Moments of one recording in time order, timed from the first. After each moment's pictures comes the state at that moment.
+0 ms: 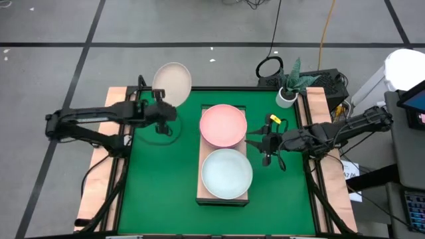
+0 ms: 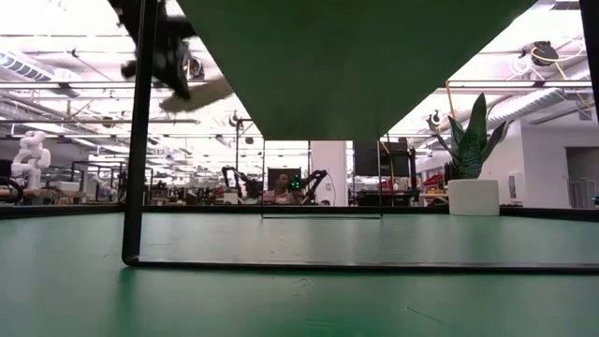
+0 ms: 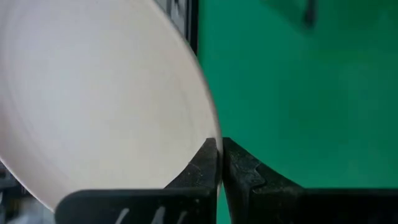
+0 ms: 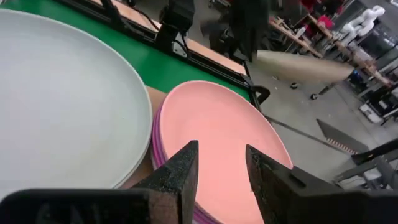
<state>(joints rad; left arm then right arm) 0.17 1.15 1.02 -0.85 -0.59 0.46 0.29 1.02 0.90 -0.31 0.50 -0.31</state>
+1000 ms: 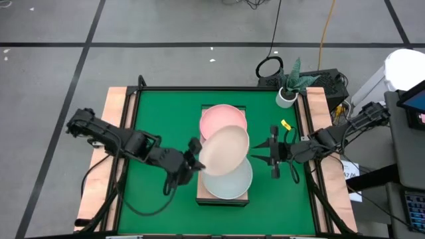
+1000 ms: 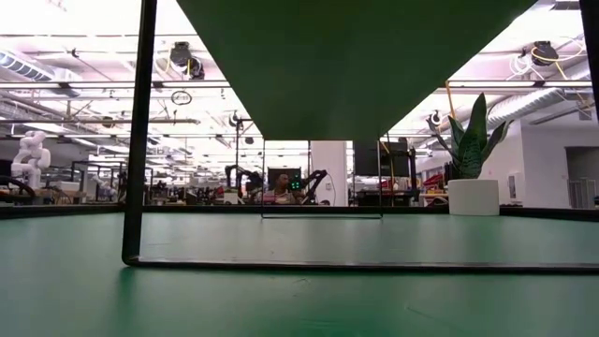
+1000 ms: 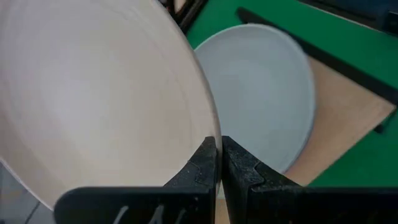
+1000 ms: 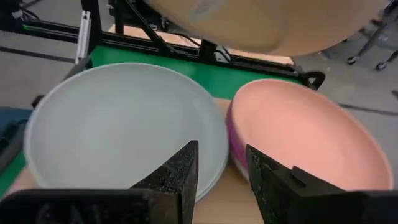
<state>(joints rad) -0.40 1.51 1.57 -0.74 -0.25 0.66 0.47 0.98 0.90 -0.38 0.51 0.06</state>
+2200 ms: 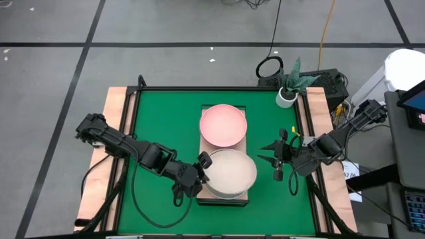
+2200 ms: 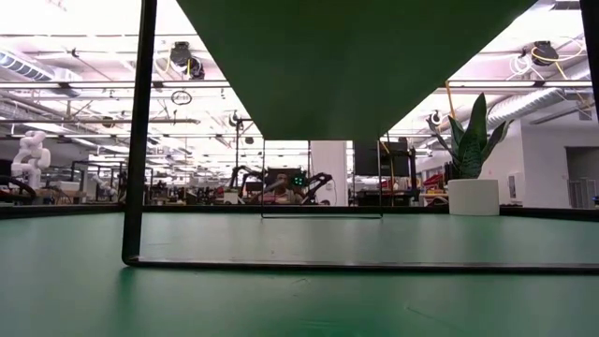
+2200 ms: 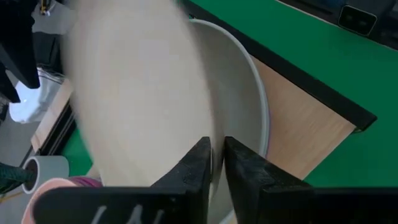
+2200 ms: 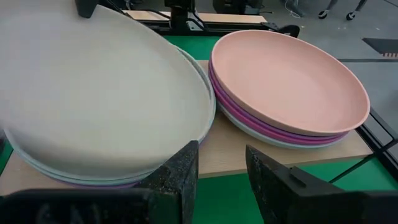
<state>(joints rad) -0.44 1.66 1.60 -0.76 -0.18 0.61 0.60 0.98 0.90 -0.60 0.71 0.41</state>
